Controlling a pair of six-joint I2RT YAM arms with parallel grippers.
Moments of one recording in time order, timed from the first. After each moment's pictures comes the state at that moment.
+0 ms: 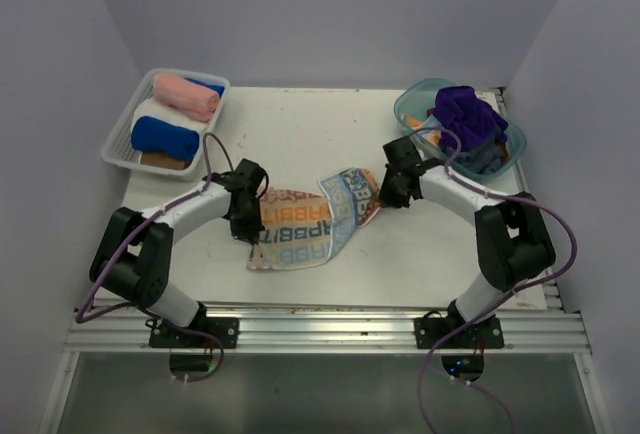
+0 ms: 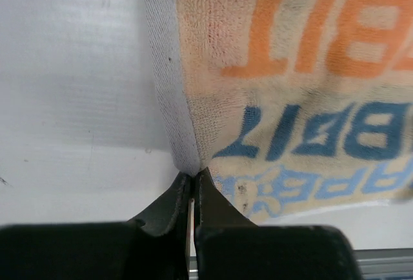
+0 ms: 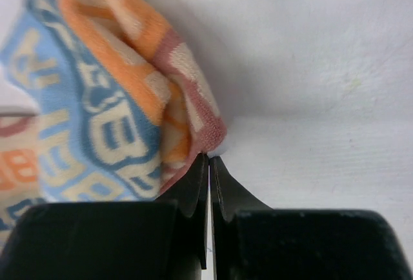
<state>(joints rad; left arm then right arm) -0.42 1.54 0.87 -0.73 -0.01 -0.60 0.41 1.66 1.03 -0.49 0.08 0.71</state>
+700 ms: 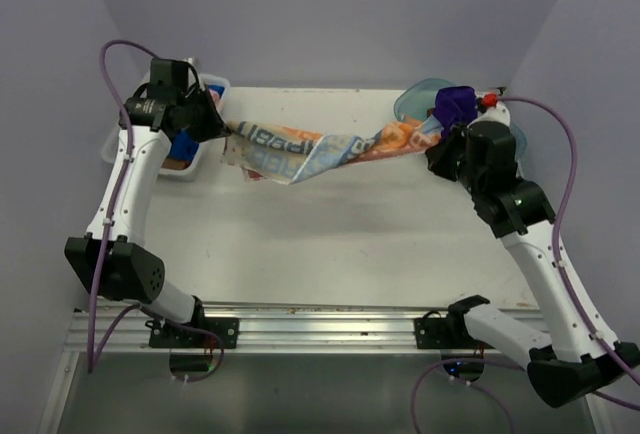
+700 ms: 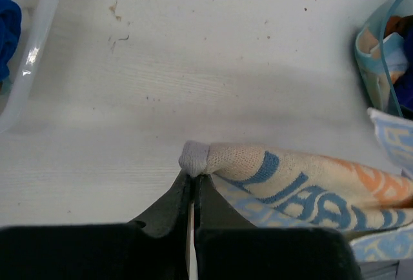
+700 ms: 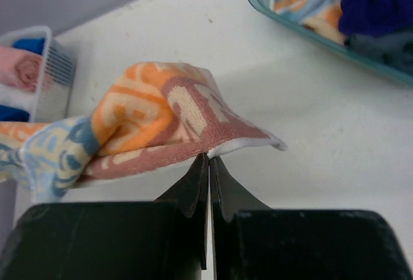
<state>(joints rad) -0.09 1.53 1.71 -0.96 0.16 -0.46 0.33 1.06 1.31 -0.67 0.20 0.58</state>
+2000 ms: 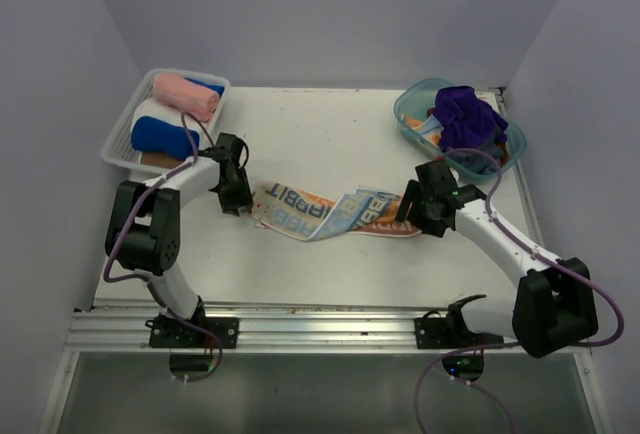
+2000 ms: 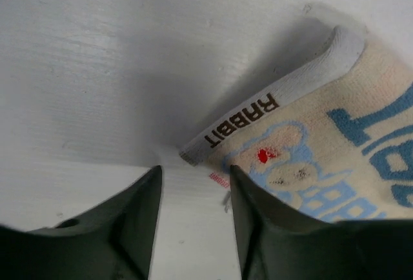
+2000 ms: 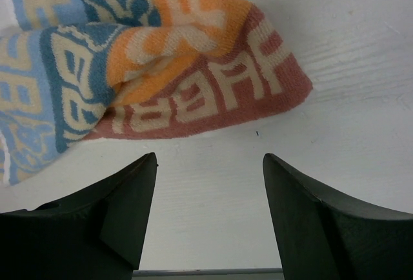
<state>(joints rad) -0.21 1.73 1.08 -0.65 -0.02 -0.51 0.33 1.24 0.80 -0.67 0.12 0.70</state>
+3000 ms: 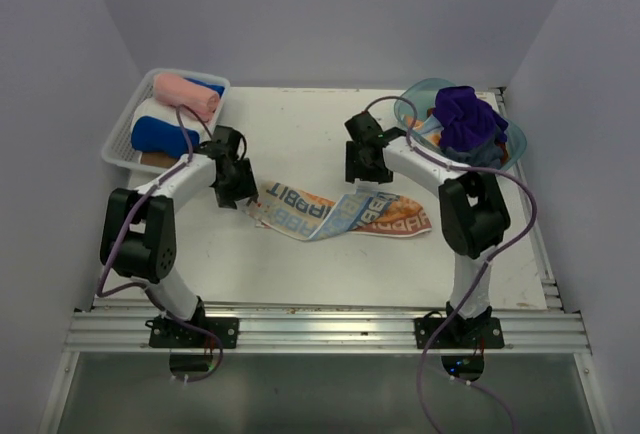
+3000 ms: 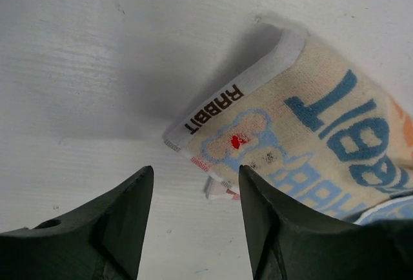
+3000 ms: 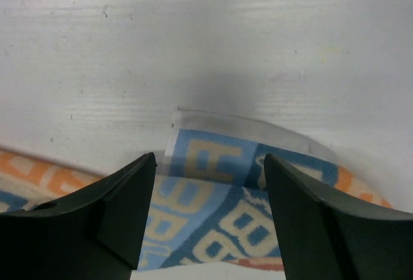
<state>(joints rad) -0.21 1.66 1.11 -0.66 0.01 -0.51 0.52 1.92 1.48 -0.68 0.27 0.52</state>
